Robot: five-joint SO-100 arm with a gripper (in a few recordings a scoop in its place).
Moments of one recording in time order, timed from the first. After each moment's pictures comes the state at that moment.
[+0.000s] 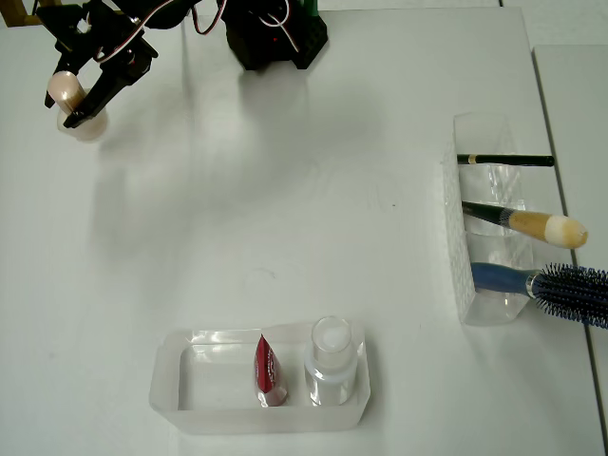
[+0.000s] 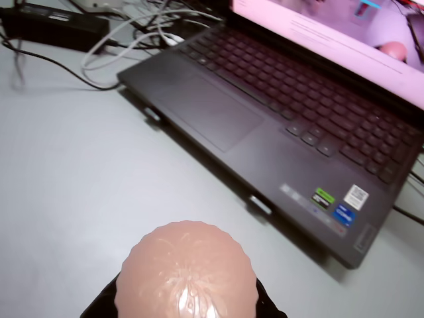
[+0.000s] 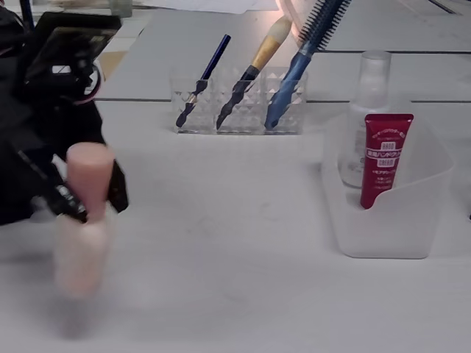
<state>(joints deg) 49.2 144.2 155.2 4.9 -104.2</state>
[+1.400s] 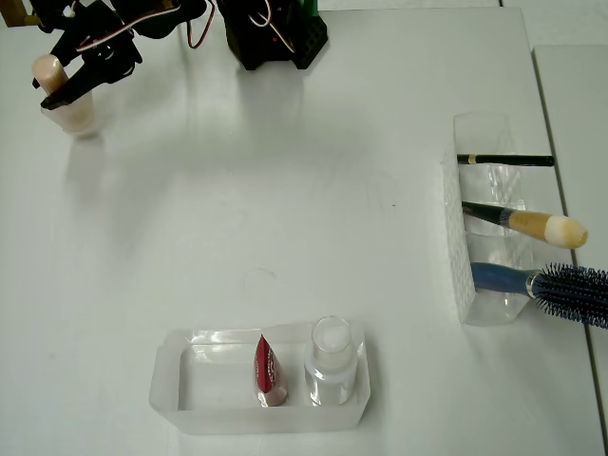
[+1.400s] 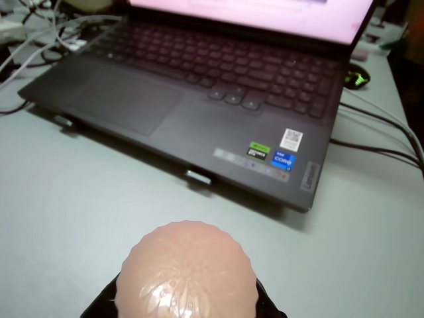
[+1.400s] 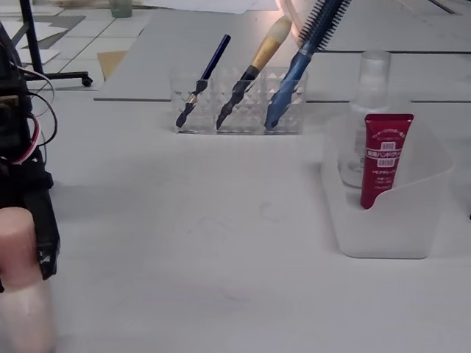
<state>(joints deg) 61.1 128.3 165.9 -26.5 -95.1</state>
